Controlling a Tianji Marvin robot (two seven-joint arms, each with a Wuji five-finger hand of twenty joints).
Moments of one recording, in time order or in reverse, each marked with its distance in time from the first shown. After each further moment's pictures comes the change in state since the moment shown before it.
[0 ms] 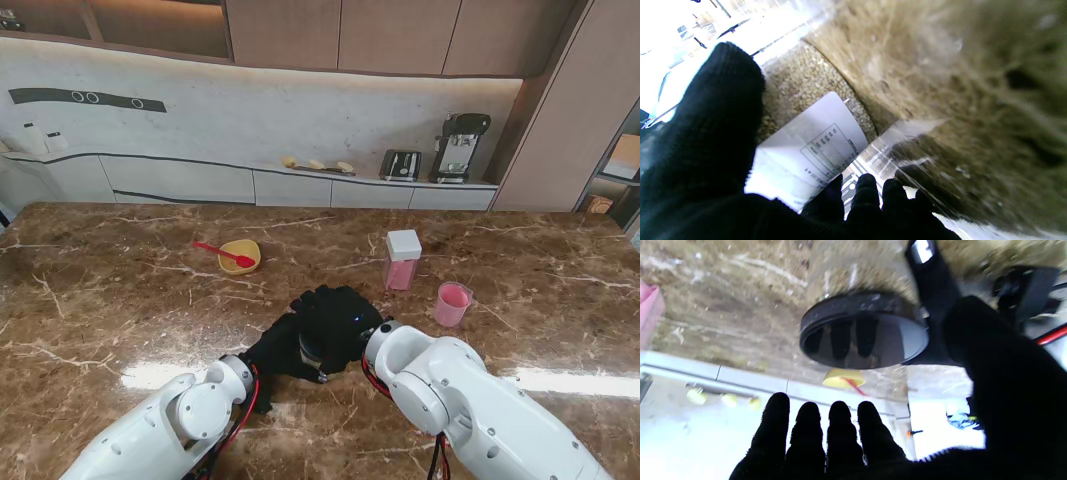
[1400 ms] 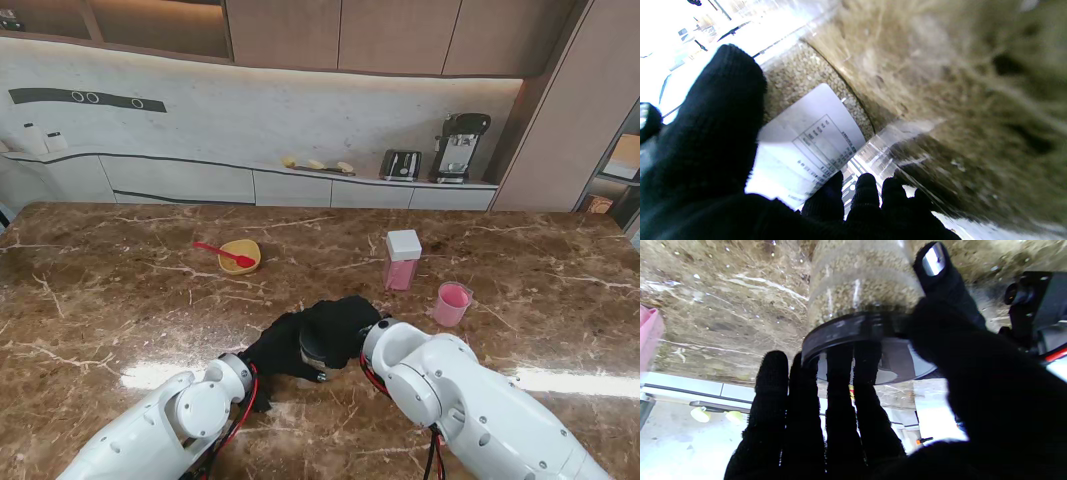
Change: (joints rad) left arm -0.007 0.004 0.001 0.004 0.001 -0.006 -0.008; right arm 0.042 -0.016 -0.023 0.060 0.056 0.018 0.029; left_hand 0.000 0.010 0.009 0.000 0.001 0.013 -0.003 -0.012 0.000 -0.002 0.011 0.000 0.011 -0.007 -0.001 0.000 0.000 -0.005 0.015 0.033; right_hand 0.149 -0.068 0.160 -0.039 0.218 -0.015 0.131 0.088 0.220 -0.007 0.169 0.196 0.359 0.071 0.262 0.254 0.284 0.050 0.348 0.178
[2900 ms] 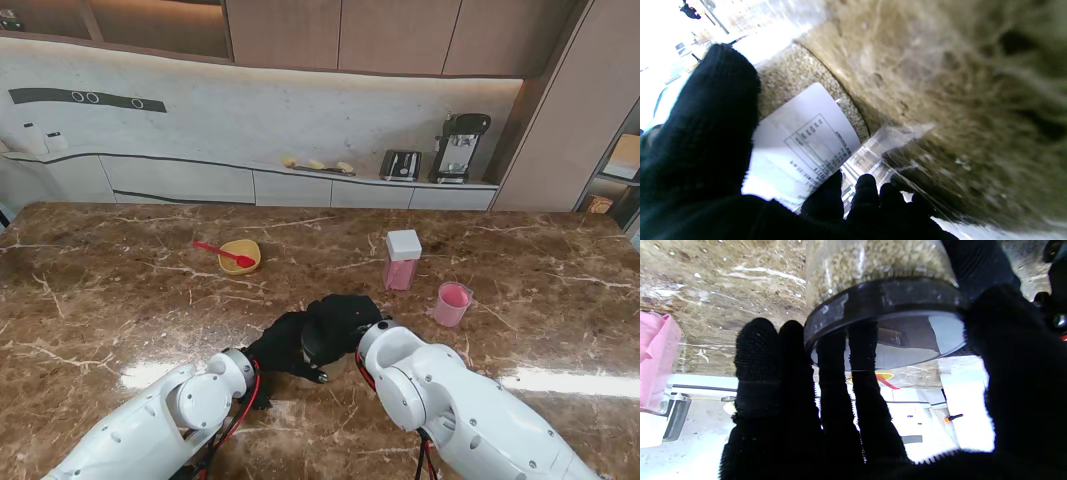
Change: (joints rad) left arm -0.046 0.016 0.048 0.001 -0.025 0.036 -0.043; right arm 0.014 -0.014 -0.058 0.037 0.057 0.169 -0.138; left_hand -0.021 -0.005 -0.010 0.000 0.034 -0.011 -0.051 -0.095 0.000 0.000 -0.011 -0.016 -0.041 -0.036 -0.014 0.000 -0.039 -0.032 -0.005 0.000; right_hand -0.169 0.018 -0.247 -0.033 0.137 -0.019 0.255 0.123 0.212 0.059 0.234 0.192 0.332 0.073 0.315 0.204 0.462 0.066 0.368 -0.066
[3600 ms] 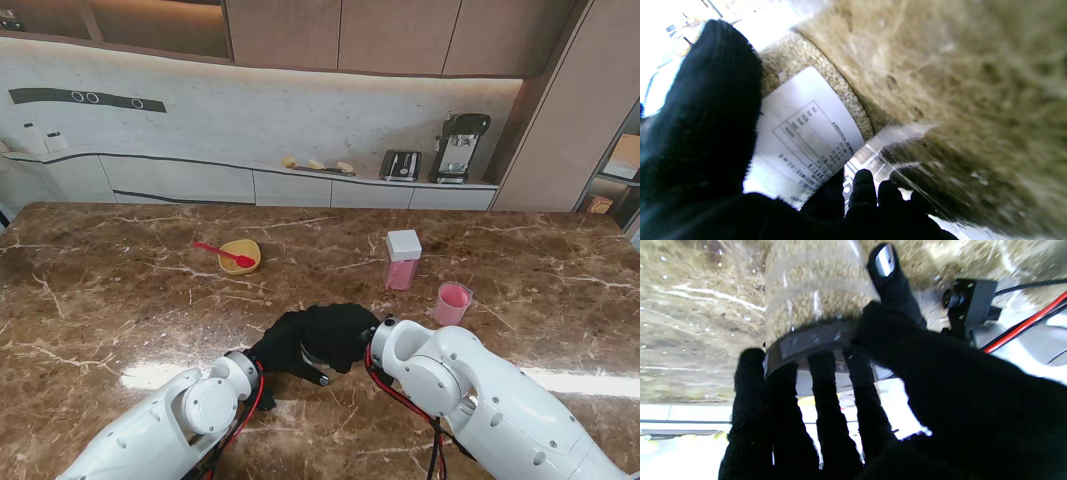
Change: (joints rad) left arm 0.023 -0.024 -0.014 -0.002 0.001 0.027 0.049; right arm 0.008 0.030 0.082 0.031 0.122 -0.381 0.124; left_hand 0.062 -0.103 -0.004 -0.065 0.094 0.032 0.074 0.095 0.022 -0.022 0.066 0.016 0.020 -0.003 0.001 0.013 0.014 -0.005 -0.002 0.021; right_hand 0.339 -0.109 0.445 -0.036 -0.177 0.002 -0.101 -0.098 -0.324 0.060 -0.135 -0.140 -0.465 0.156 -0.349 -0.191 -0.425 0.126 -0.455 -0.097
